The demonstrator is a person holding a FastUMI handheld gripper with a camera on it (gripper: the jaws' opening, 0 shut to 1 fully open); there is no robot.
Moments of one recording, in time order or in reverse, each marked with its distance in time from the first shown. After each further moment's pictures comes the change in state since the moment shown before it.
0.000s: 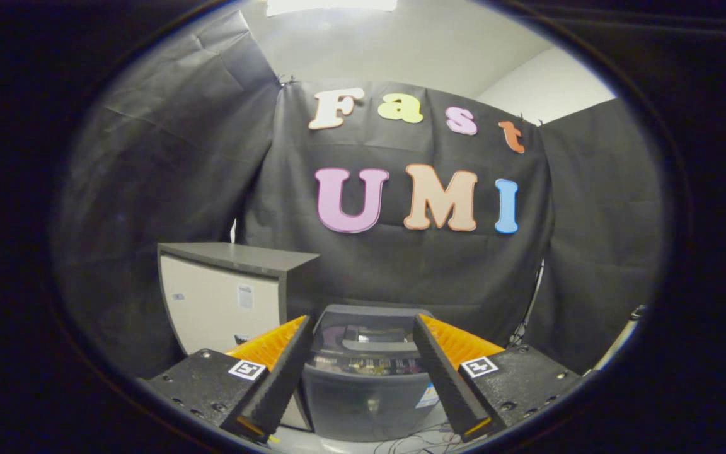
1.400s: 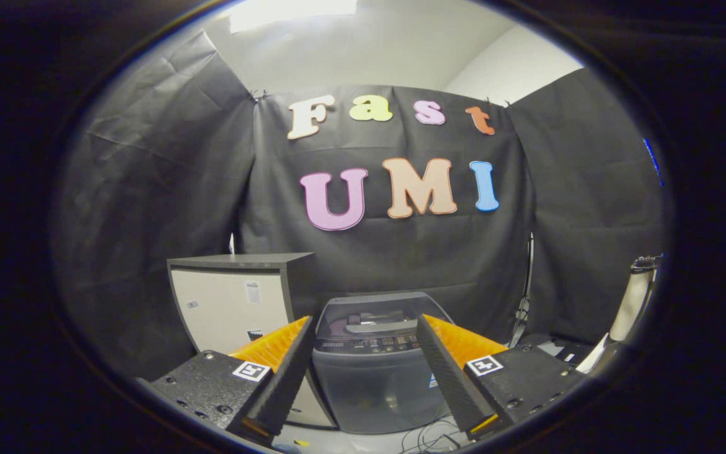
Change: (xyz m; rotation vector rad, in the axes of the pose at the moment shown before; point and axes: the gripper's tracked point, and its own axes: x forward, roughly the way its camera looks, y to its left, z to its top) arm -0.043 -0.024 -0.020 0.169 0.010 -0.026
